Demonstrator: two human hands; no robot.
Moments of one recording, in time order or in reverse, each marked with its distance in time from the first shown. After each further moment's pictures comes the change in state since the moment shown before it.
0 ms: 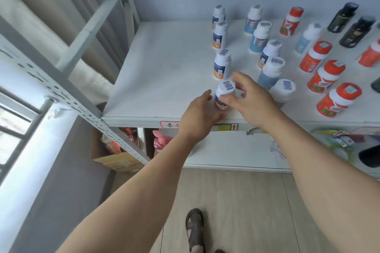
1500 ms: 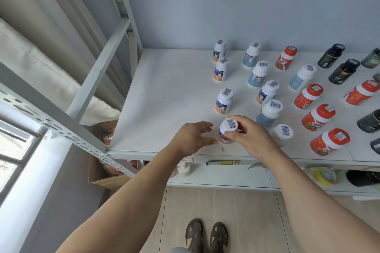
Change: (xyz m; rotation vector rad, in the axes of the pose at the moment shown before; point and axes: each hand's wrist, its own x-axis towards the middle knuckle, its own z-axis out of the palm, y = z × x) left_hand 0.049 -0.001 -0.065 -0.055 -0.313 -0.044; right_hand 0.032 0.008 -0.004 0.180 -0.074 0.201
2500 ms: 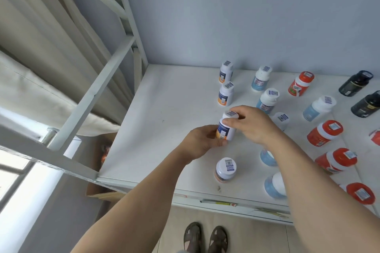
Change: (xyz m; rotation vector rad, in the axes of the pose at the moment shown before) left_hand 0.085 0.025 -0.008 -0.523 -0.018 -0.071; right_hand 0.114 -0.063 -0.045 -0.218 -0.075 -0.041
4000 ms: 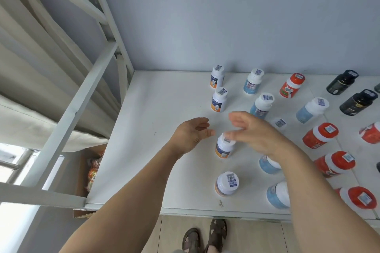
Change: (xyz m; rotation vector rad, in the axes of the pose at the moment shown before) left_hand 0.045 0.007 -0.037 0.070 0.079 -0.011; right_hand -0.005 0.000 -0.008 0.208 -0.088 0.144
